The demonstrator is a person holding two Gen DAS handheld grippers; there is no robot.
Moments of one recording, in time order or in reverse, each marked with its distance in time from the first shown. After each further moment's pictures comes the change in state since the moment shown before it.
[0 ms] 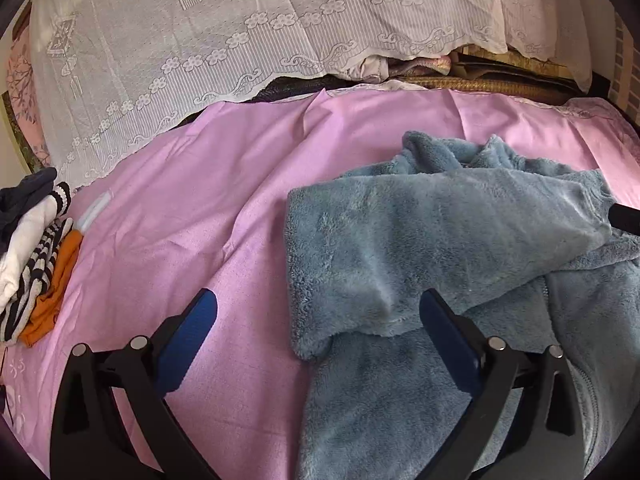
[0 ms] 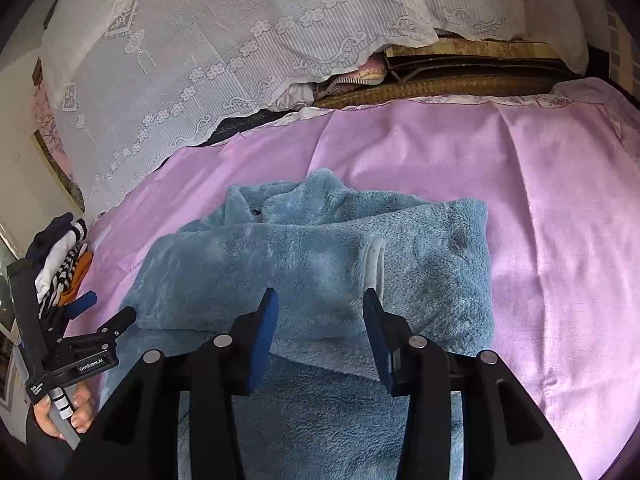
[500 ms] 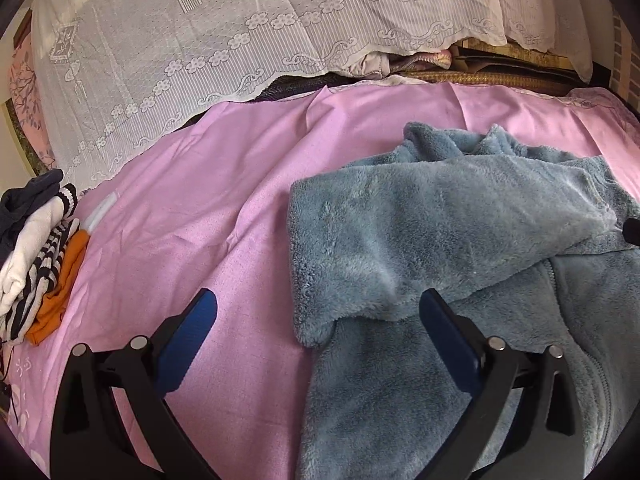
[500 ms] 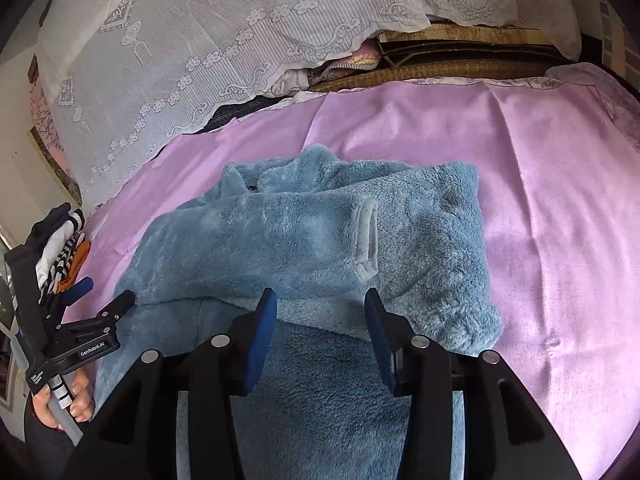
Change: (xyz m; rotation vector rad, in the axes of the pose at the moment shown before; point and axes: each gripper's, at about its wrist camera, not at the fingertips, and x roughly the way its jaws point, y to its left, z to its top) left arm -0.003 -0.002 -0.008 0.007 0.001 0.014; right arm -0.019 -0.004 -0.027 0.019 0.015 0.009
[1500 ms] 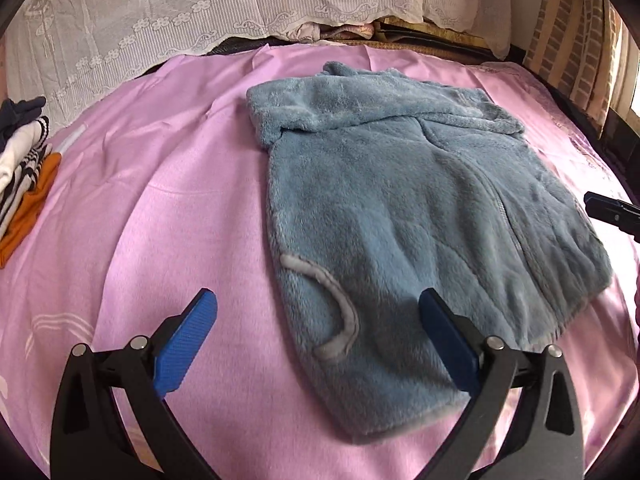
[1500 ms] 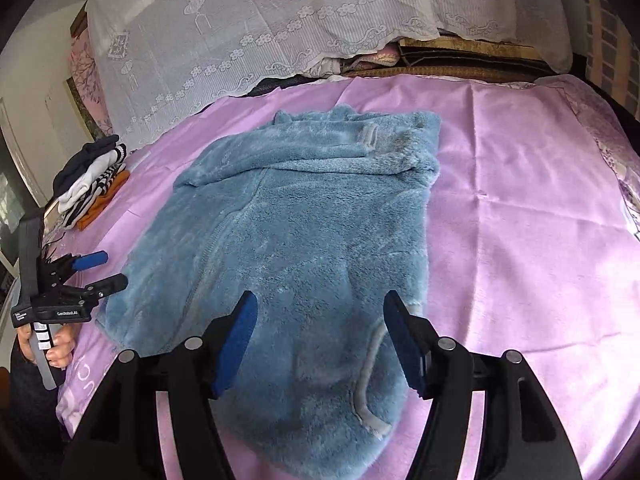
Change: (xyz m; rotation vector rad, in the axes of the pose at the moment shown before) left arm -0.102 0.035 -0.128 0.020 0.108 -0.319; right arm -0.118 -0.006 -0.112 -0.112 0.032 -0.009
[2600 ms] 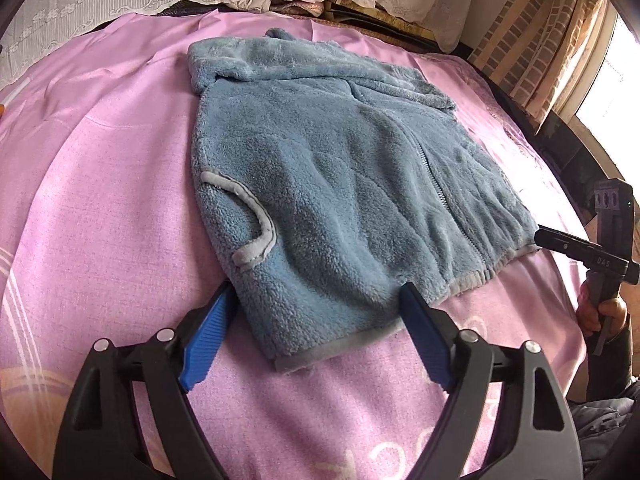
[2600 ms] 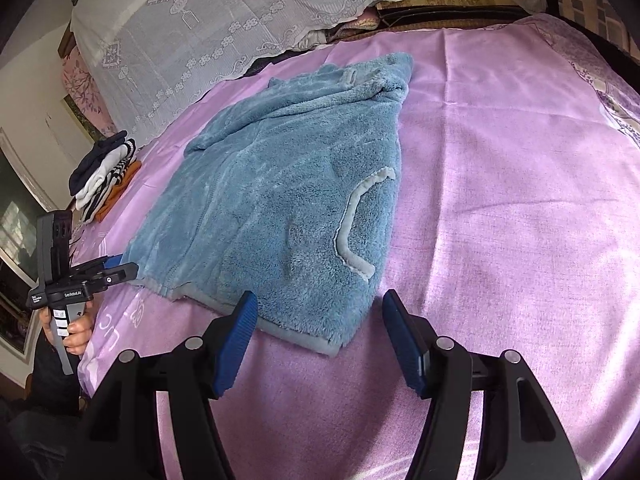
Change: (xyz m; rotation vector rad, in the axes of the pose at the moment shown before) left arm 0.000 -0.008 -0.033 -0.039 0.067 -0.296; right arm -0.018 -0.012 -0.060 0.110 0.078 0.104
